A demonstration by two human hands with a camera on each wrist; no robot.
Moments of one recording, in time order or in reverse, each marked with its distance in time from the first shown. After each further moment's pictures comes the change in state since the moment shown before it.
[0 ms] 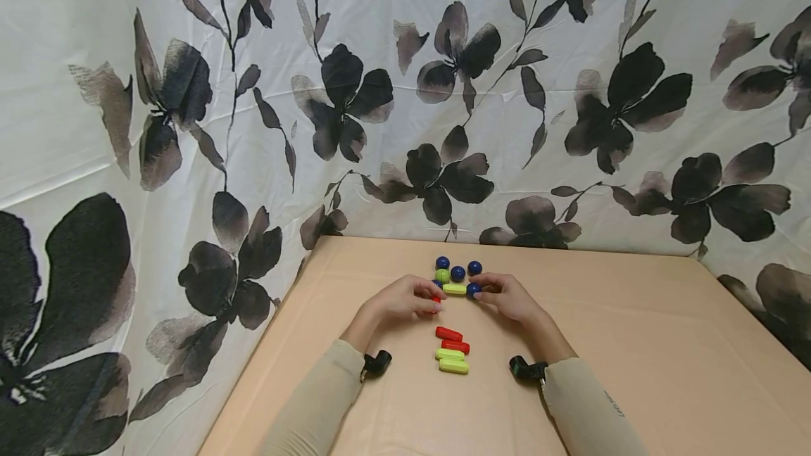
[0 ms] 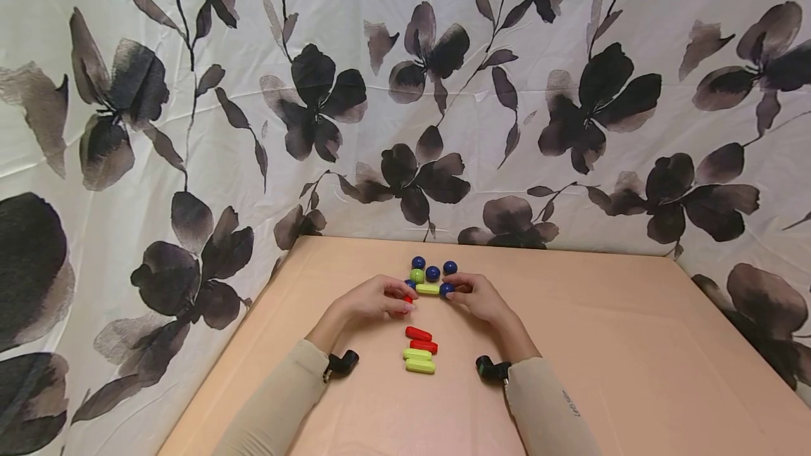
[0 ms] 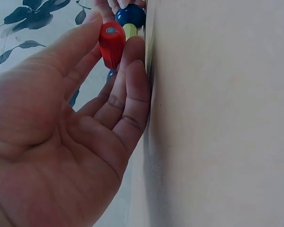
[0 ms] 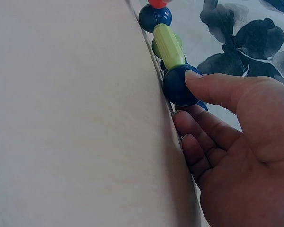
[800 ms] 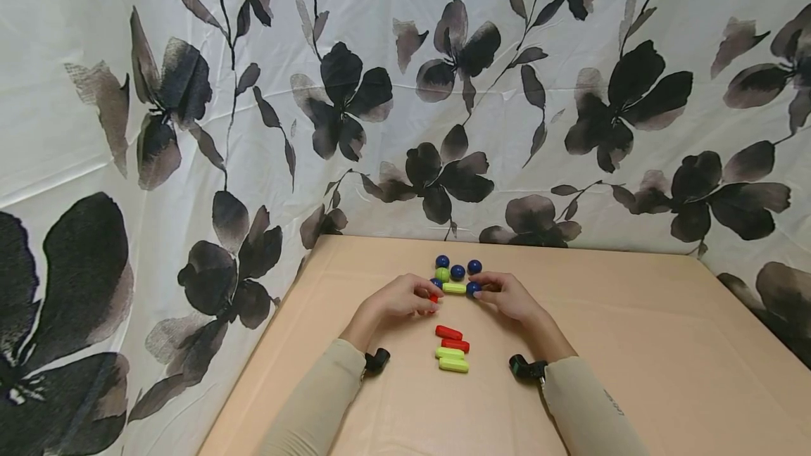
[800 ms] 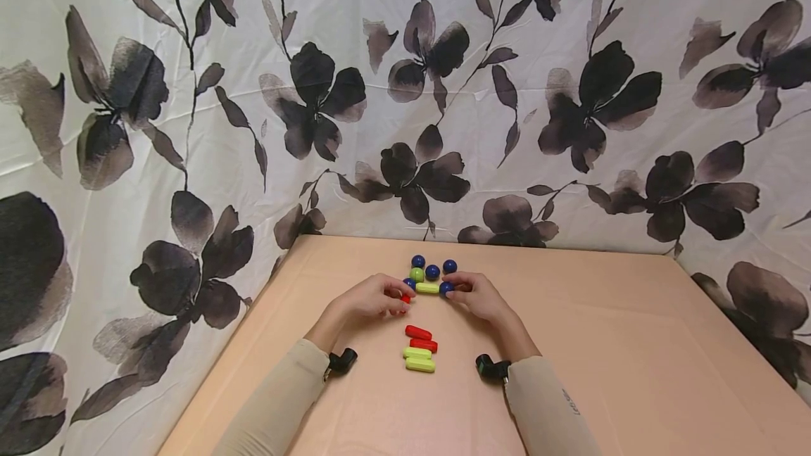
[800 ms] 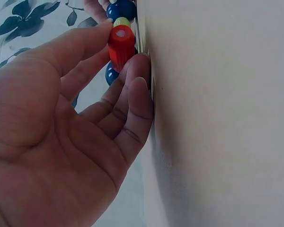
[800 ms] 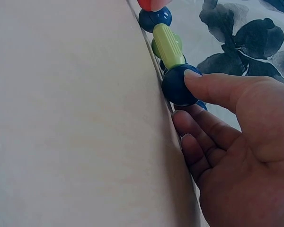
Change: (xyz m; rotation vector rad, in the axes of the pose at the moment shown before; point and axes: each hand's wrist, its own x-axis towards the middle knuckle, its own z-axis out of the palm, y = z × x) left_hand 0.000 0.003 -0.002 0.138 0.029 -0.043; right_hand 0.018 0.041 0.004 -0.039 0.029 -0.004
